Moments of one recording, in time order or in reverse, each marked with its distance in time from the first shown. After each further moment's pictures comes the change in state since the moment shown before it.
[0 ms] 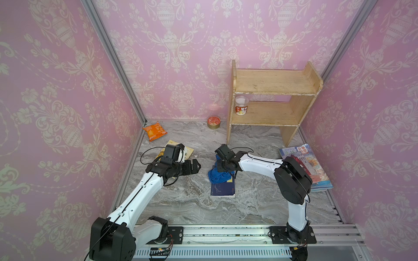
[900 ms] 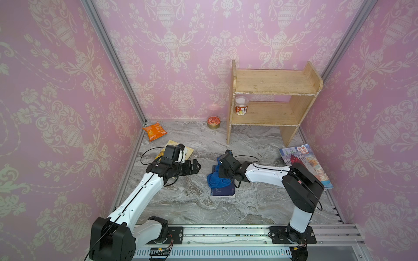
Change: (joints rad) left arm 0.000 0.001 -0.011 0.016 0.002 0.000; right arm 0.006 -0.178 -0.295 0.208 0.017 0.155
